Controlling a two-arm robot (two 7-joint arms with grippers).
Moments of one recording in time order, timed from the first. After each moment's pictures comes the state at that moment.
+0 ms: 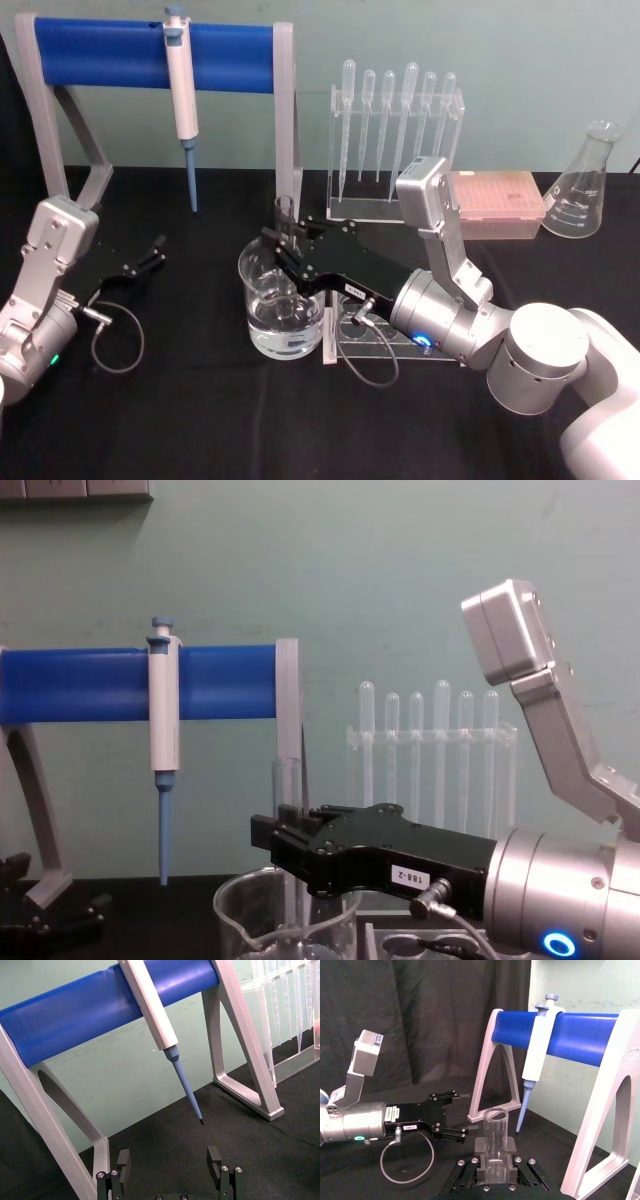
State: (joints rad) left arm -0.20 0.60 0.45 -1.41 -0.25 -0.12 0.03; right arm 0.36 0.27 -0.54 -1.40 0.36 -0.06 0.50
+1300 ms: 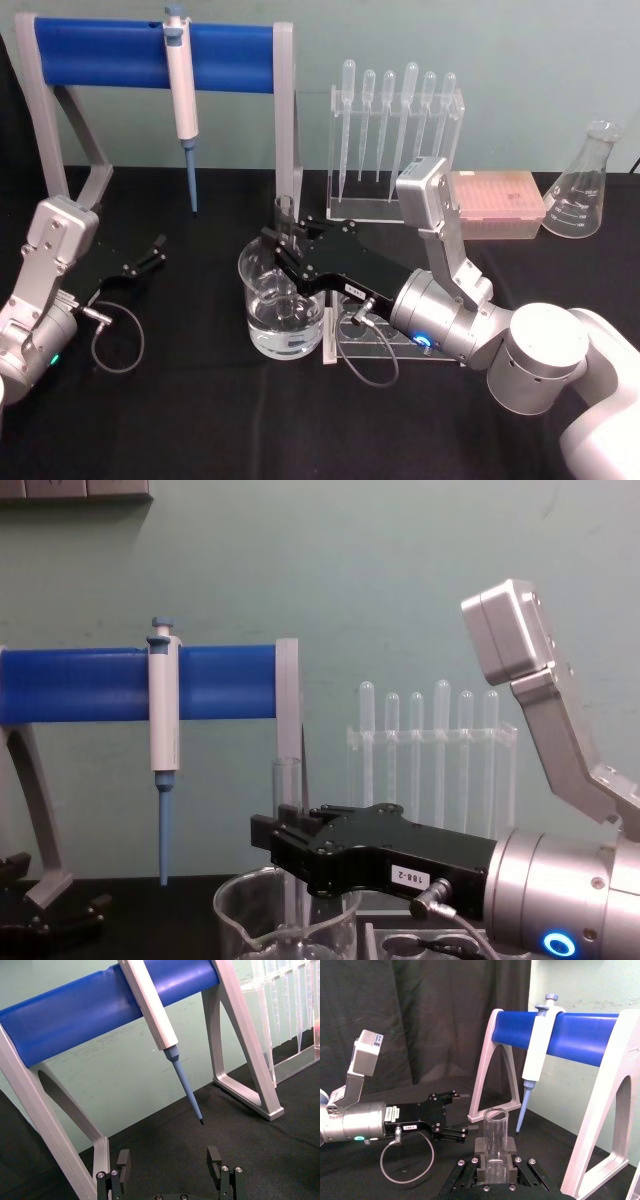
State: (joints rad) left arm -0.20 0.60 0.45 -1.41 -0.25 -0.12 0.03; right arm 0.36 0.27 -0.54 -1.40 0.36 -0.06 0.50
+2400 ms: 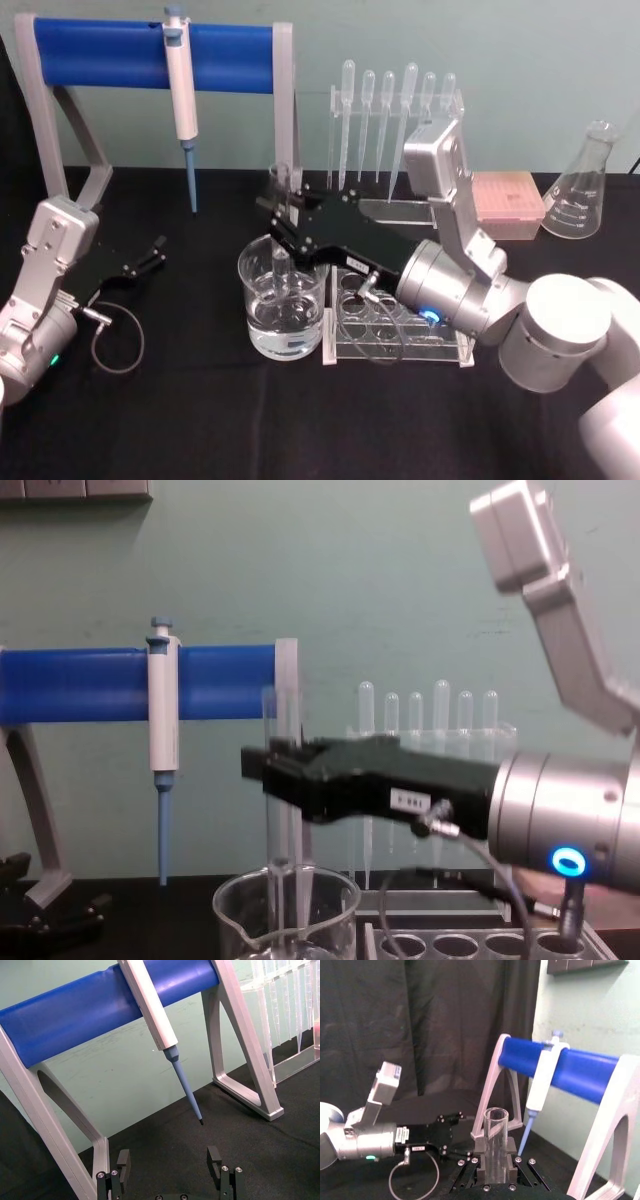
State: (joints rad) left arm -0.20 0.60 0.45 -1.41 -0.25 -0.12 0.03; right arm 0.36 0.30 -0.53 -1.52 0.36 0.00 0.50
